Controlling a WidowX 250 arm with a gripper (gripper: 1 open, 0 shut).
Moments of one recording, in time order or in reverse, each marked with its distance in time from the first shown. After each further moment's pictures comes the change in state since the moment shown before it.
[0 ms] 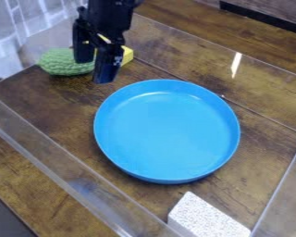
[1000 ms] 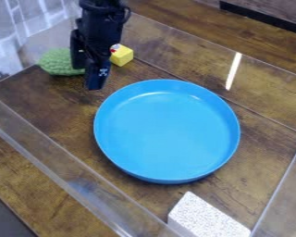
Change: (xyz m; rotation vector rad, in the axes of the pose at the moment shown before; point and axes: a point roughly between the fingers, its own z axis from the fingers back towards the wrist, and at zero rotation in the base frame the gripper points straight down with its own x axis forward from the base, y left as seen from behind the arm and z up) arm 0.008 0.027 -0.030 0.051 -0.021 -0.129
